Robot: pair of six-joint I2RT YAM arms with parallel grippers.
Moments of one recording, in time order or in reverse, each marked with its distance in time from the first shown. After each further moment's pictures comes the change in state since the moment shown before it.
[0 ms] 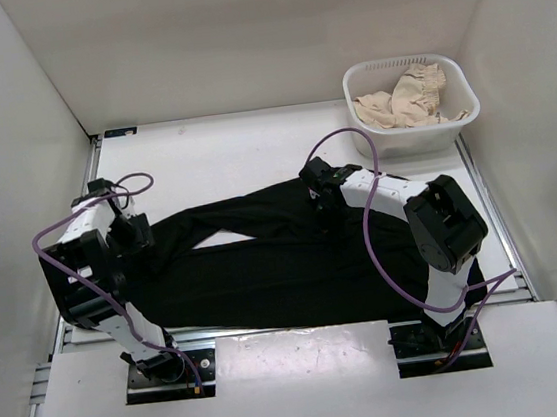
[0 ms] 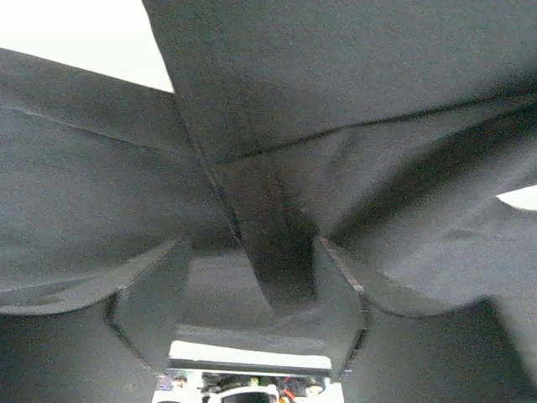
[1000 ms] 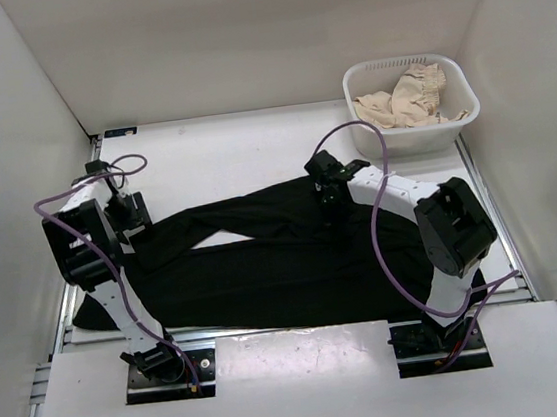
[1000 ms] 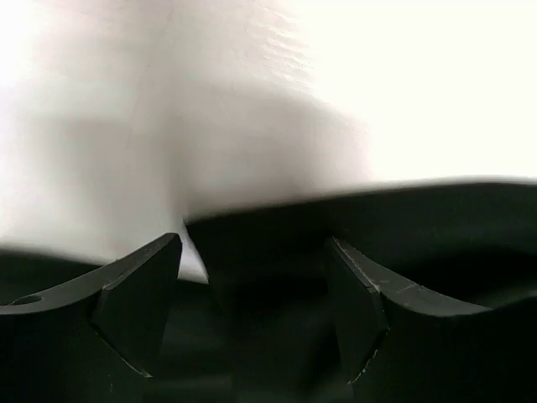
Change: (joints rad) left arm 0.010 0.286 0.284 0.091 -0.018 0.000; right arm -0.027 -0.043 0.000 -0.005 0.028 0.037
